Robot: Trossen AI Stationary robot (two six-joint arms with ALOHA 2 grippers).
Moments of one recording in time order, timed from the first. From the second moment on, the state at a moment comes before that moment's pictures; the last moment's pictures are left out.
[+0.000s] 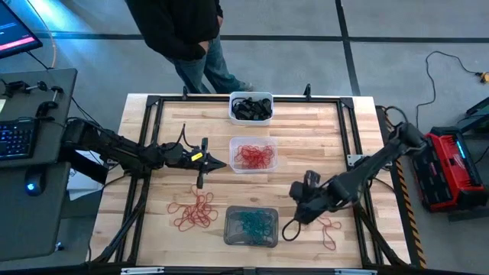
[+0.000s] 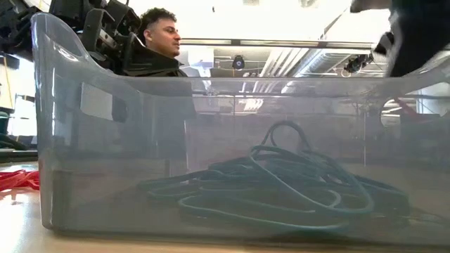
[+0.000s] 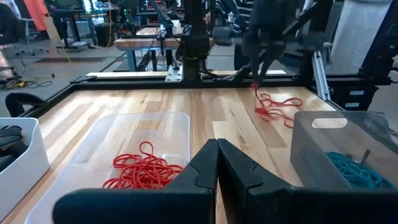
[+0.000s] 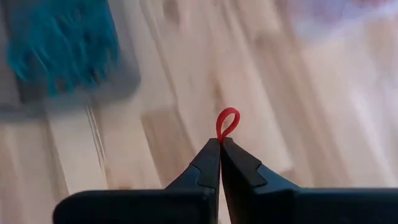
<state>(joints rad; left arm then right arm) -0.05 1.28 0.26 0.91 -0.02 0.01 0.60 1.48 1.03 -0.82 0.36 0.86</state>
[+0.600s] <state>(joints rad) -0.05 1.28 0.26 0.91 -0.02 0.00 0.61 1.38 1.03 -0.74 0.77 0.77</state>
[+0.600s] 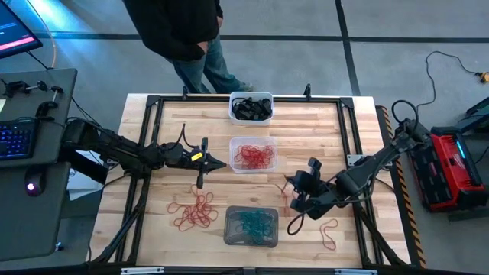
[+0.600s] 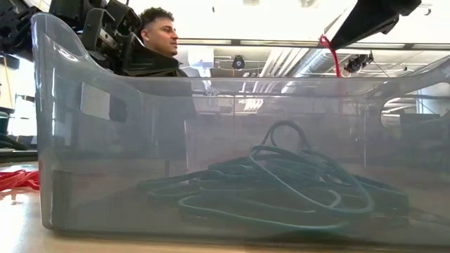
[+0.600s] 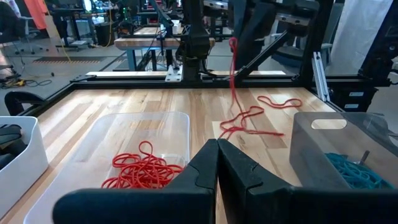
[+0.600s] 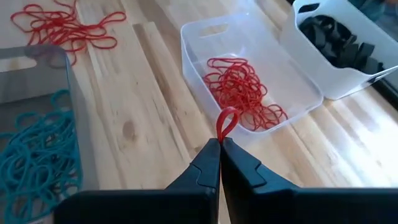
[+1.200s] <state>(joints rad) -0.05 1.28 0.26 0.91 -0.02 0.00 0.71 1.41 1.03 -0.75 1.08 0.75</state>
